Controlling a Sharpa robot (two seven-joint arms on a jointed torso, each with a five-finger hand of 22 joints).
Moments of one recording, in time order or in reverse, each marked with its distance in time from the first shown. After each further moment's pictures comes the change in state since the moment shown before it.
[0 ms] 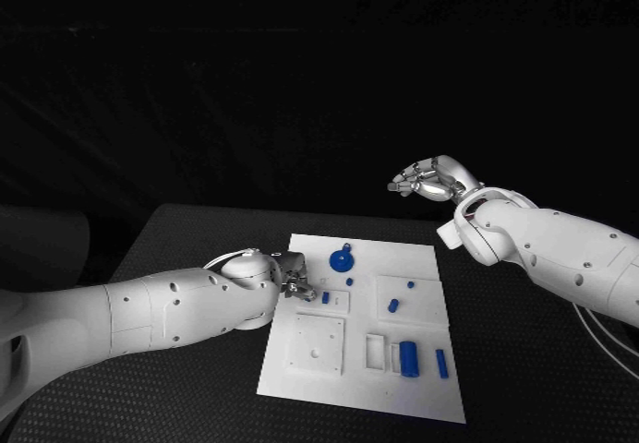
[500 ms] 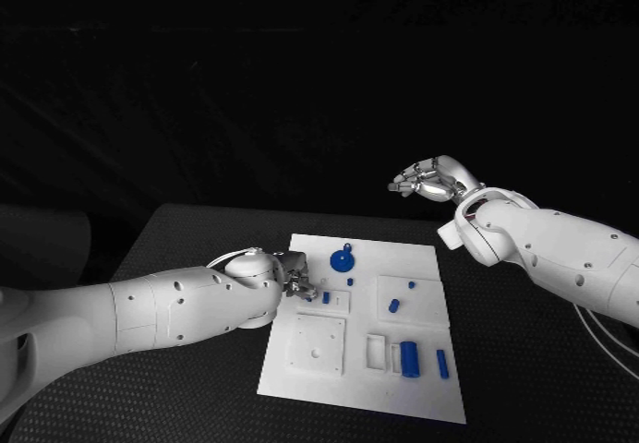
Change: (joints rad) left arm 0.001 0.012 0.000 -0.010 -0.005 0.005 -0.011; left_hand 0.000 0.000 0.012 0.012 -0.078 0.003 0.001 0.017 -0.006 0.001 0.000 0.004 -0.001 0.007 0.000 0.000 -0.001 0.000 0.002 0.002 0.004 0.000; right arm 0.000 0.002 0.000 -0.001 0.000 0.001 0.000; right_hand 0.000 0.000 0.002 0.002 0.007 0.000 0.000 0.000 0.000 0.000 0.000 0.000 0.000 0.000 0.000 0.000 -0.001 0.000 0.000 0.000 -0.004 0.000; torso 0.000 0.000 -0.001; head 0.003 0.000
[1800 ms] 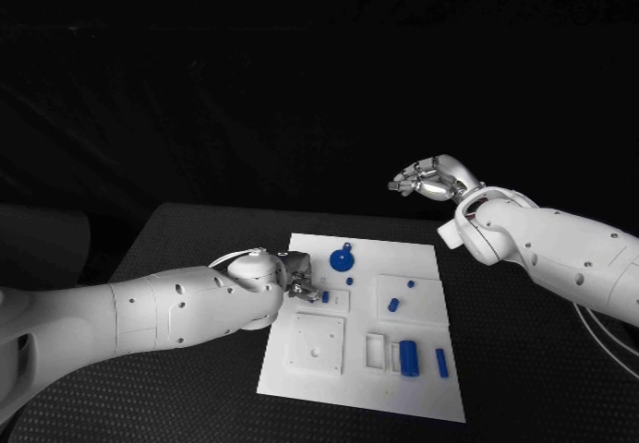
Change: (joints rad) left arm -0.003 -0.002 0.003 0.011 -0.063 0.018 0.012; left_hand 0.009 -0.009 0.006 0.006 0.021 0.000 0.000 0.004 -0.006 0.003 -0.003 0.004 -0.004 0.013 -0.002 0.003 0.000 0.000 0.011 -0.004 0.008 0.000; right arm 0.000 -0.001 0.000 -0.001 0.003 0.001 0.001; right_hand -0.008 0.000 -0.005 0.007 0.012 0.000 0.000 0.000 -0.001 0.007 0.000 -0.004 0.000 0.000 0.000 0.000 -0.002 0.000 0.000 0.000 0.000 0.000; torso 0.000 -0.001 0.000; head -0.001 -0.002
